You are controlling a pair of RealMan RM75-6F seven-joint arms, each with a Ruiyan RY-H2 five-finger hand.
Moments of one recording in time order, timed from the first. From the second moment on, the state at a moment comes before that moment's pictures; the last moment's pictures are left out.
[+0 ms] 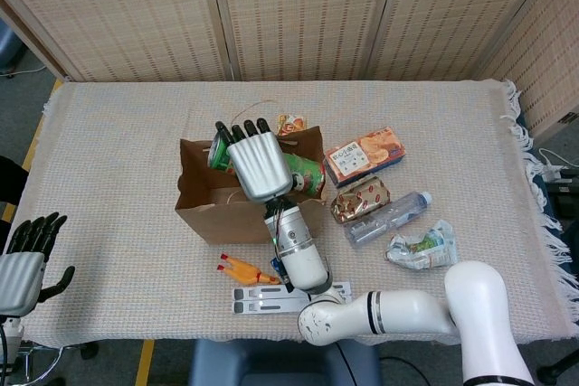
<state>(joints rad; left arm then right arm) -0.13 -1.12 -0.05 -1.61 1.46 1.44 0.06 1.21 -1.82 0.54 -1.57 -0.85 1.34 -1.05</state>
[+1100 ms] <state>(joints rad) -0.12 -1.14 -0.05 -1.62 1.45 1.46 0.13 0.48 -1.10 0.02 -2.08 -1.09 1.46 -0.43</state>
